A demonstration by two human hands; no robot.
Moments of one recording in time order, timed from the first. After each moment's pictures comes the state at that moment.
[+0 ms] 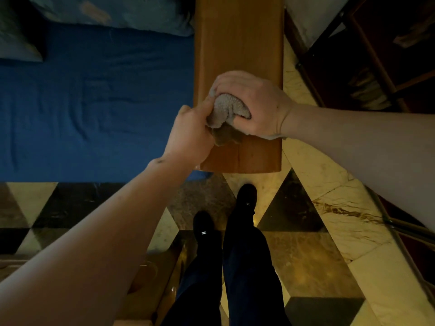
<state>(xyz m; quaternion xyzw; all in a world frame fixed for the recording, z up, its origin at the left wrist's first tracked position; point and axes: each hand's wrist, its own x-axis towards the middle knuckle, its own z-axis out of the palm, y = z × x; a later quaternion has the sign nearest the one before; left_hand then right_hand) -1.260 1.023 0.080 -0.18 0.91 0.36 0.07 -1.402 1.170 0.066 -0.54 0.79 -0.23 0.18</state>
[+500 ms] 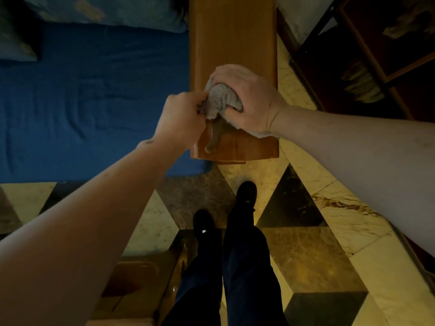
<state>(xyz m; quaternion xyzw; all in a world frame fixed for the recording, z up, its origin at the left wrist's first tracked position) -1.258 1.011 0.085 -0.16 0.92 0.35 0.08 -1.370 1.174 0.065 -0.46 0.84 -0.25 0.17</state>
